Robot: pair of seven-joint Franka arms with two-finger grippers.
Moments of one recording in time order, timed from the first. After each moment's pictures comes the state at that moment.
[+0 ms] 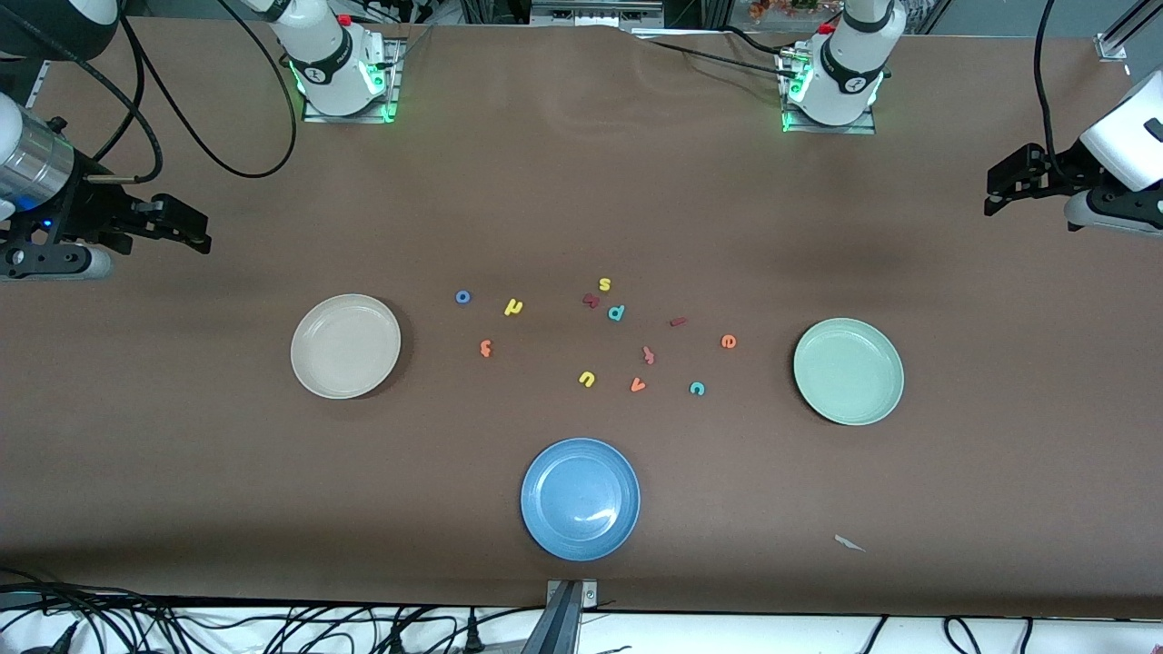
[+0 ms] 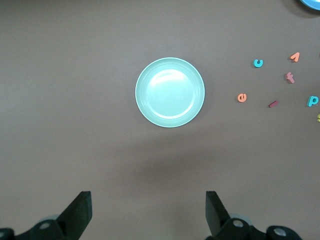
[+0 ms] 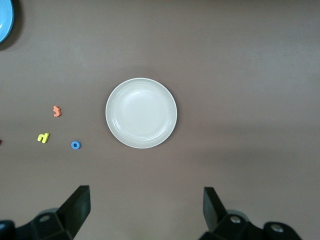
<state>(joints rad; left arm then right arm) 0.01 -0.03 -0.03 -1.63 0.02 1.55 0.18 0.10 0.11 -0.01 -1.50 0.00 1.57 0.06</state>
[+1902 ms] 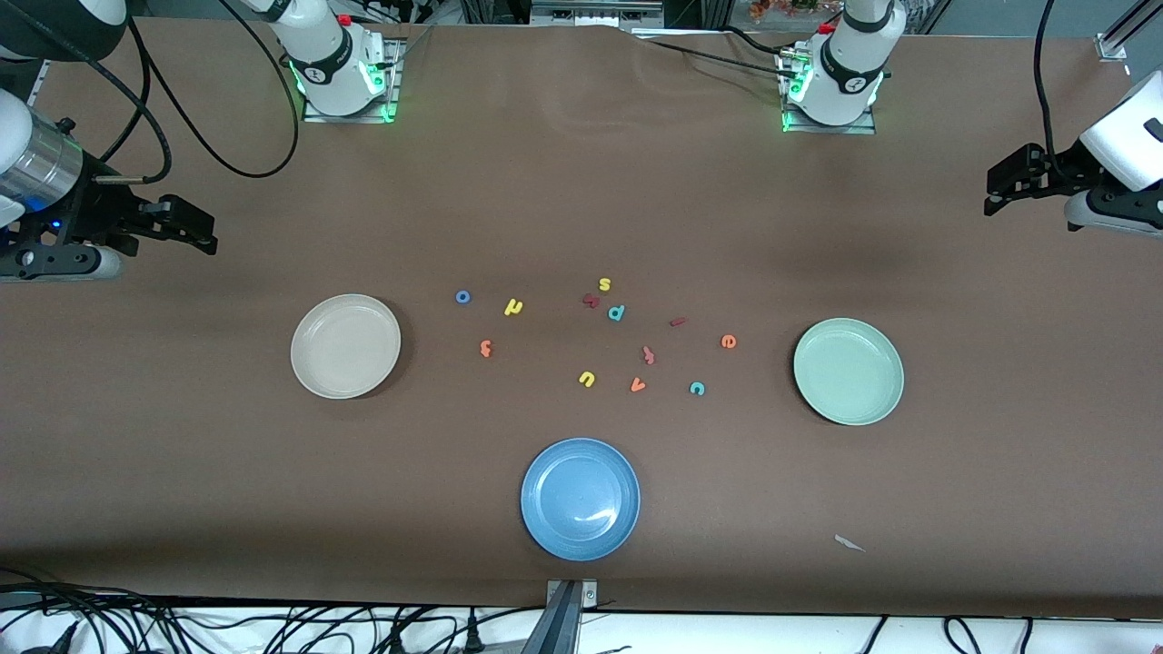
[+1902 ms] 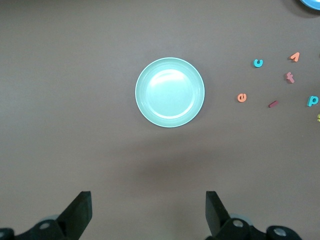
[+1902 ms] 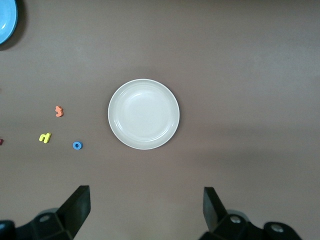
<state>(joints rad) 0.01 -0.03 -0.03 -1.63 0.02 1.55 0.18 0.11 0.11 -0.01 -1.51 0.00 1.58 0.06</state>
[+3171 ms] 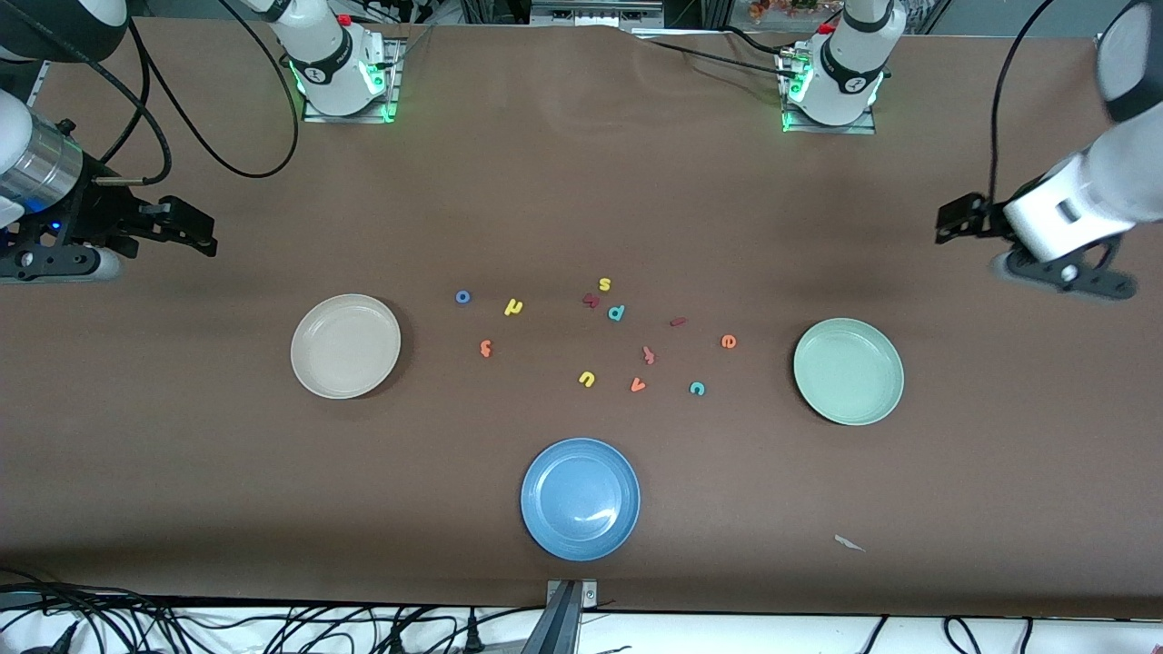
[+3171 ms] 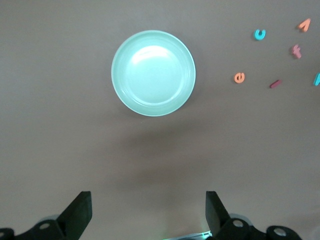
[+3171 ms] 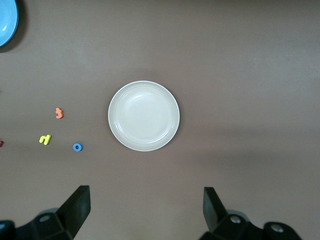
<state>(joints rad) -0.02 0.14 -0.04 -1.64 0.01 1.54 0.18 0.11 0.12 -0.01 -1.51 0.00 1.59 0.06</state>
